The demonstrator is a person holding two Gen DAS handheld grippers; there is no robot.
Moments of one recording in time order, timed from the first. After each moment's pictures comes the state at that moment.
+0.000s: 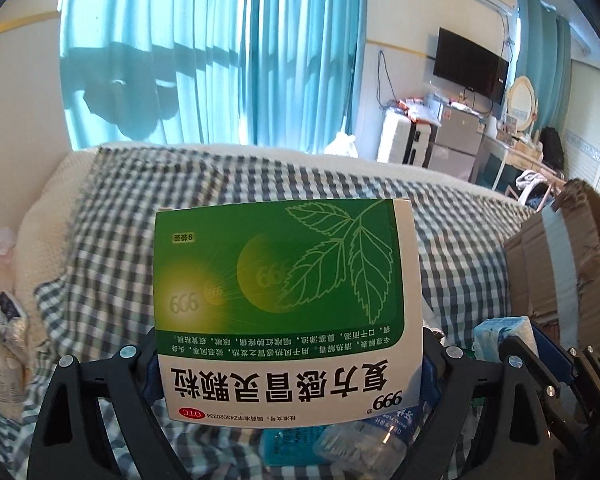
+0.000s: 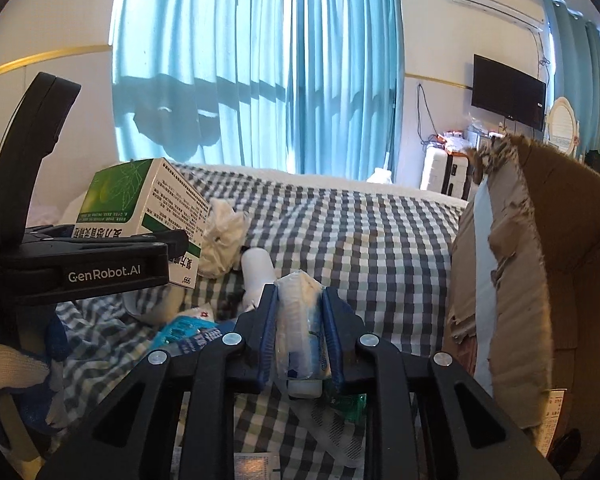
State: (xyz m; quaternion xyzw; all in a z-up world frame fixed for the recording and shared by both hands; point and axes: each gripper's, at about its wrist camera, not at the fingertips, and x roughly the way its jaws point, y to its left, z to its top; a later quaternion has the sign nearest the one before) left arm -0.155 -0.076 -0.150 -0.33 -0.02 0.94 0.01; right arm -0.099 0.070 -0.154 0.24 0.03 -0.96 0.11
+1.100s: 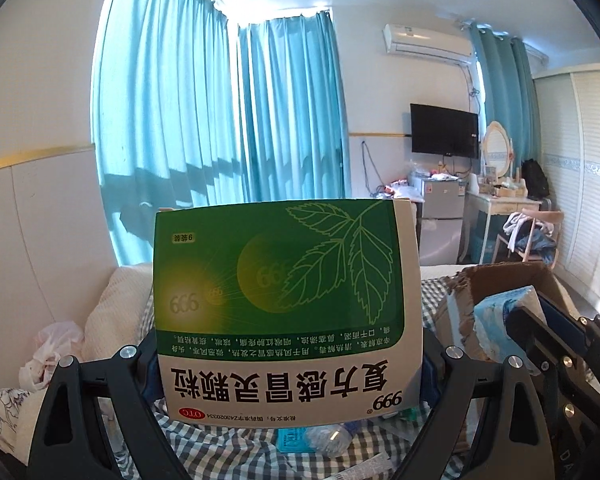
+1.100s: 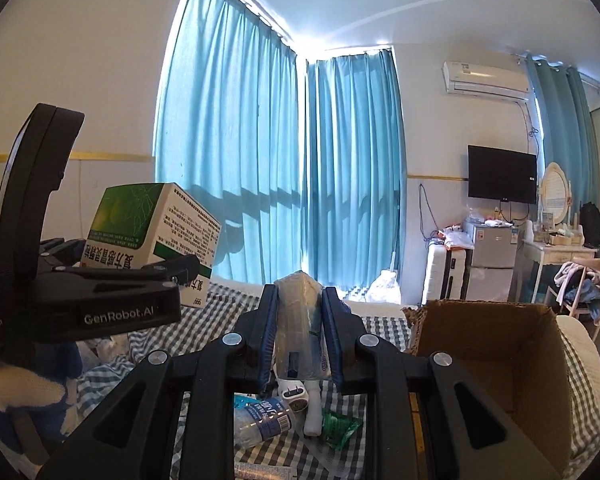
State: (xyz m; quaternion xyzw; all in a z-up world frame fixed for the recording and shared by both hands) left arm -0.017 -0.034 -0.005 -0.16 0.04 0.99 0.00; right arm 0.030 0.093 -0.022 0.06 0.01 -0.99 0.13
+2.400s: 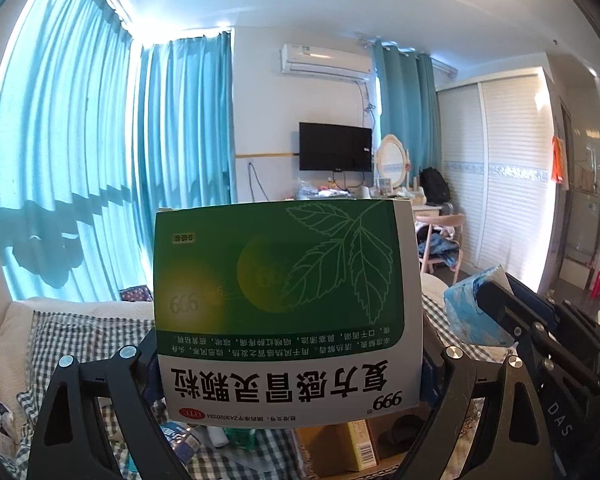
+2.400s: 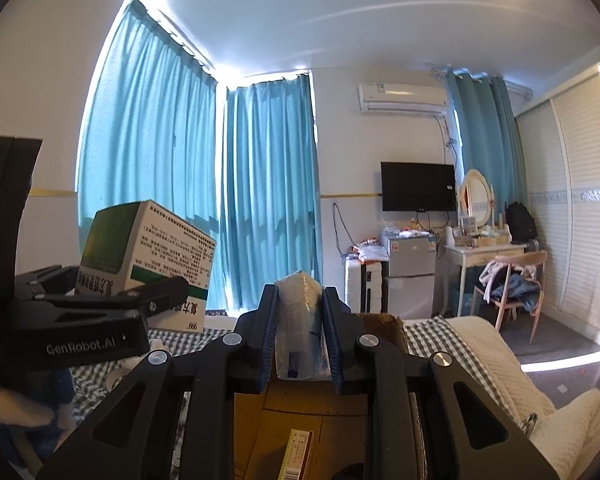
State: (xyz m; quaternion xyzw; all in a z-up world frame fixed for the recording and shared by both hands) left arm 0.001 0.114 0.004 -0.13 0.05 0.97 0.19; right arm 0.080 0.257 0.000 0.04 -0.03 -1.00 -0.01
